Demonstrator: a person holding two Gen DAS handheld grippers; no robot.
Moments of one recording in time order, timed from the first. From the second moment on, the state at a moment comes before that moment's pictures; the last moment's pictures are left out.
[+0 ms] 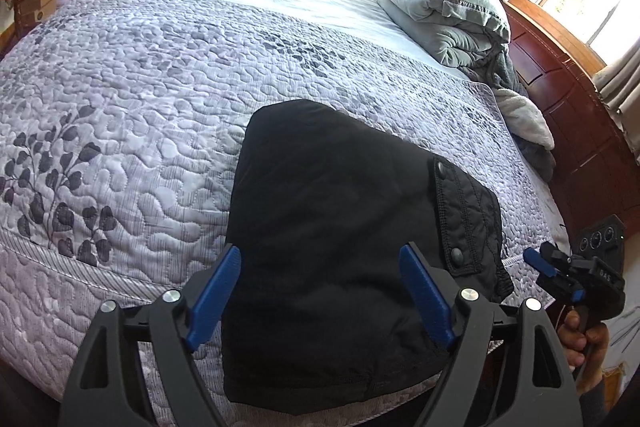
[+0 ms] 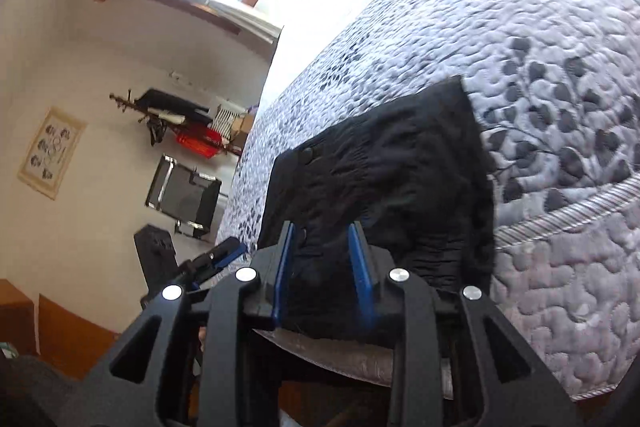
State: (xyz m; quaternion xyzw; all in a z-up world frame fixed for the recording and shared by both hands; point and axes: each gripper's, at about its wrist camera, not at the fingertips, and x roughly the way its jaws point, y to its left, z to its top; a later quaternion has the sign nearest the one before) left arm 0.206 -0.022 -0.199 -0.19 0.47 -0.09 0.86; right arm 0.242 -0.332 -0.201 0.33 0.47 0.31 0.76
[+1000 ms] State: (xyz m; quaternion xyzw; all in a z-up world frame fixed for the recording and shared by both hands) left arm 0.302 0.052 -0.242 -0.26 0.56 -0.18 0.77; right arm 0.315 -0.402 -0.240 0.36 0.53 0.21 0.74
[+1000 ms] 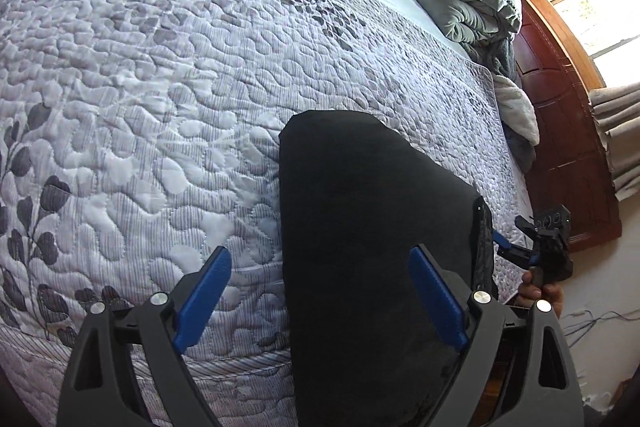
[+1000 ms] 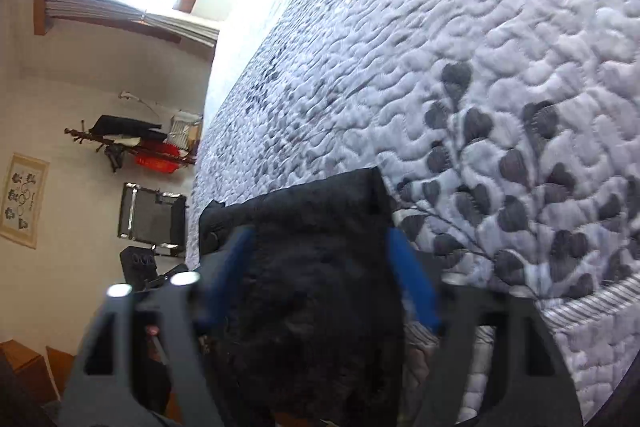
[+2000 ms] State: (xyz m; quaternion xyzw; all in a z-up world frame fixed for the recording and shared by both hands) left arm 0.329 0.027 -0.322 -0.39 0.64 -0.33 0.57; right arm 0.302 -0.378 -0.293 0.38 0.64 0.28 0.60
